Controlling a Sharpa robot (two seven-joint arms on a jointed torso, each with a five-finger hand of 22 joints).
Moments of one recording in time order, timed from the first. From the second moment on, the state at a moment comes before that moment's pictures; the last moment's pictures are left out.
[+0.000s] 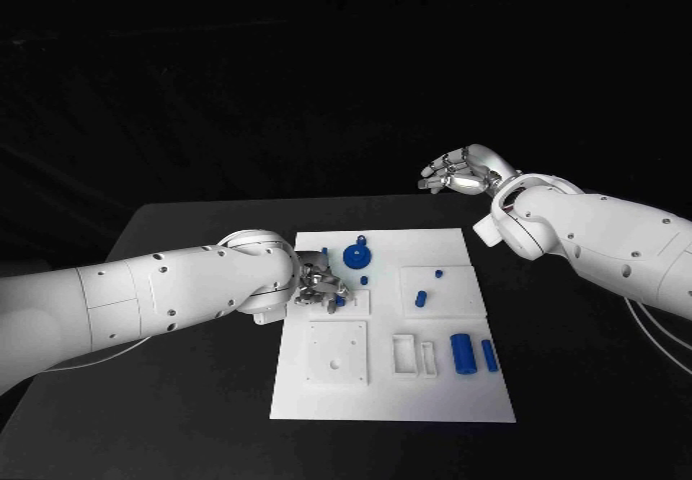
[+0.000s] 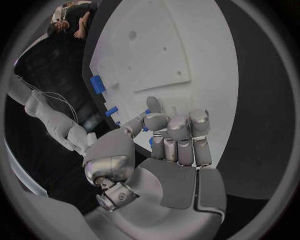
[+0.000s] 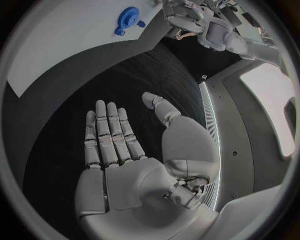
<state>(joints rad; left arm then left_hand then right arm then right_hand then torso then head) 1.37 -0.59 -0.24 1.35 -1.00 0.08 -0.45 0.66 0.01 0.63 -0.12 0.09 1.31 -0.04 0.36 0.99 1.38 -0.14 1.12 0.63 1.25 -0.22 1.41 0.67 0.11 1.00 -0.16 1.22 1.28 1.35 -0.60 -0.04 1.02 -0.78 -0.30 0.19 0.95 -0.12 0.44 -0.28 0.56 0.80 0.21 0.26 0.43 0.90 0.16 0.45 0.11 0.90 0.16 0.29 0.63 0.18 0.55 0.22 0.22 1.24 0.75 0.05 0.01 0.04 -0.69</state>
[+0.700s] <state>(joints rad) 1.37 -0.60 -0.24 1.35 -1.00 0.09 -0.45 0.66 -0.05 0.62 -0.11 0.06 1.32 -0.04 0.37 0.99 1.38 -0.15 1.12 0.63 1.25 -0.22 1.41 0.67 0.11 1.00 -0.16 1.22 1.28 1.35 -0.60 -0.04 1.02 -0.78 -0.30 0.19 0.95 -0.12 0.44 -0.28 0.56 0.80 0.21 0.26 0.43 0.90 0.16 0.45 0.11 0.90 0.16 0.28 0.63 0.18 0.55 0.22 0.22 1.24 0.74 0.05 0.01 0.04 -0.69</state>
